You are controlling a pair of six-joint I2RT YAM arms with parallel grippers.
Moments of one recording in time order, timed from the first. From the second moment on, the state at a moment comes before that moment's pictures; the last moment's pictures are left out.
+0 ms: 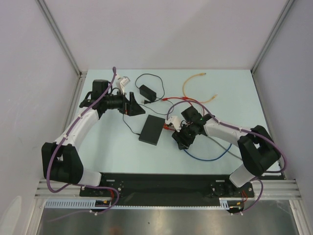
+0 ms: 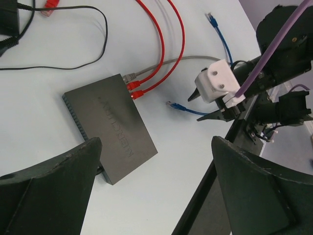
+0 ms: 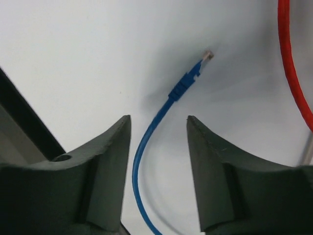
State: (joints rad) left arm -0.15 1.41 1.11 -0.42 0.88 -0.07; right arm 0.63 1.57 0.93 -0.53 -0.40 -0.38
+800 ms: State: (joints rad) left arm -0.35 1.40 1.11 -0.50 1.00 0.21; right arm 0.41 1.45 1.18 -0.81 -1.00 -0.48
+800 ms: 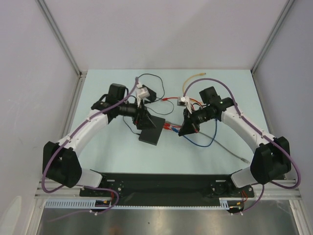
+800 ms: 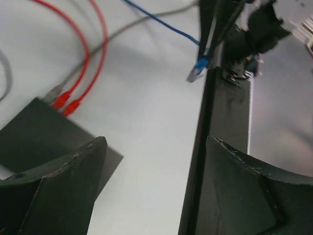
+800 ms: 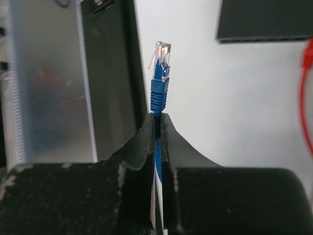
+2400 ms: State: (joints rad) left arm -0.60 1.50 1.00 -0.13 1.17 -0.15; right arm 0.44 1.45 1.18 -0.87 -1.06 -0.40
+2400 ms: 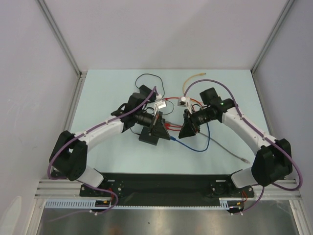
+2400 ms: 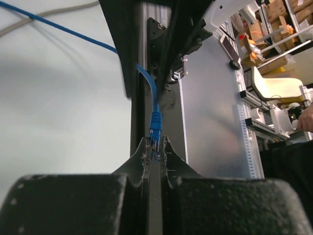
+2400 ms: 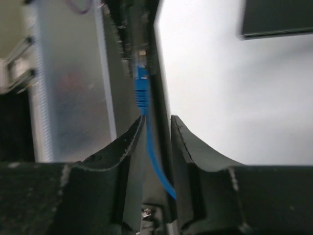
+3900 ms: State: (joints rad) left arm -0.51 1.70 0.78 0.42 1.16 -0.97; right arm 0.69 1.22 0.87 -0.38 -0.47 -0.44
